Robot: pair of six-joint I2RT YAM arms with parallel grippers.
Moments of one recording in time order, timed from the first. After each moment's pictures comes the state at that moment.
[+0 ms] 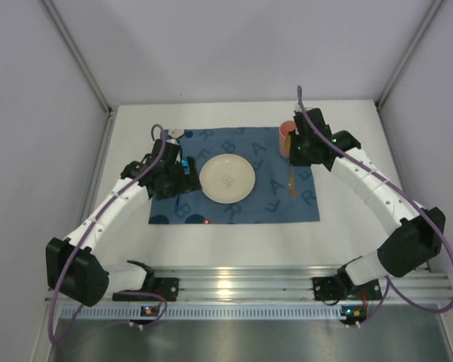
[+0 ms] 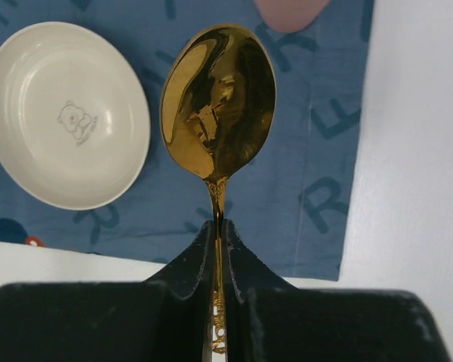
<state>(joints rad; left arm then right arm) -0.39 1.27 1.08 -0.79 -0.02 -0.59 0.45 1.46 1.41 -0.83 0.17 0.39</state>
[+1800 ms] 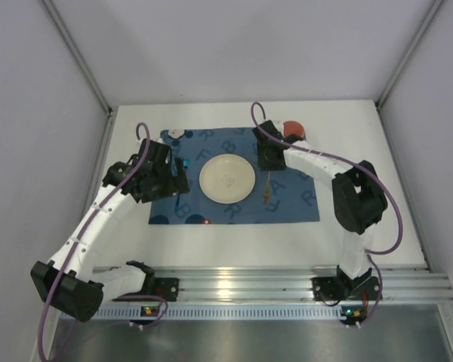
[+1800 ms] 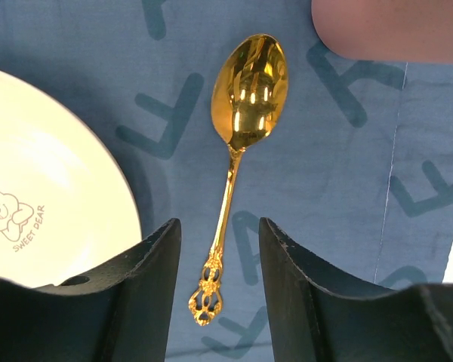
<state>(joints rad) -0.39 1.16 1.20 -1.04 -0.13 -0.58 0.58 1.91 1.48 -0.60 0.31 0.48</state>
